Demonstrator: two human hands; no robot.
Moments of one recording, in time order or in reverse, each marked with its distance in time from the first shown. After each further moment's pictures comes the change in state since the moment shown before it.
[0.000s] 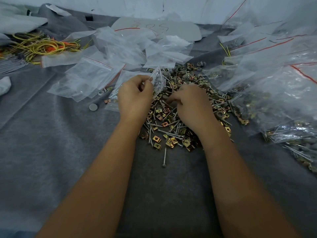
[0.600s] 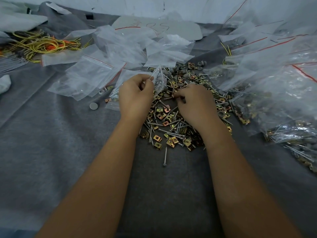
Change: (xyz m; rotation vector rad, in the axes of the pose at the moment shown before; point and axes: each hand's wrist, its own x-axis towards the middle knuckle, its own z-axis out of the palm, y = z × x) left_hand -0.001 0.002 -0.001 -0.027 -0.016 -0.018; right_hand -0.001 0.004 -0.001 -0.046 0.032 0.088
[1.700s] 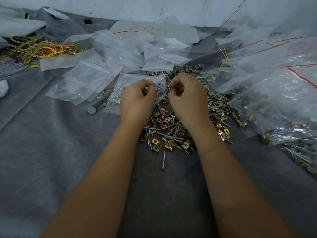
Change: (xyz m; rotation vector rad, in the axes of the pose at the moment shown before) left_hand 0.001 -0.004 0.005 0.095 -0.064 -0.016; right_hand 0.005 -0.022 0.001 0.507 0.327 0.090
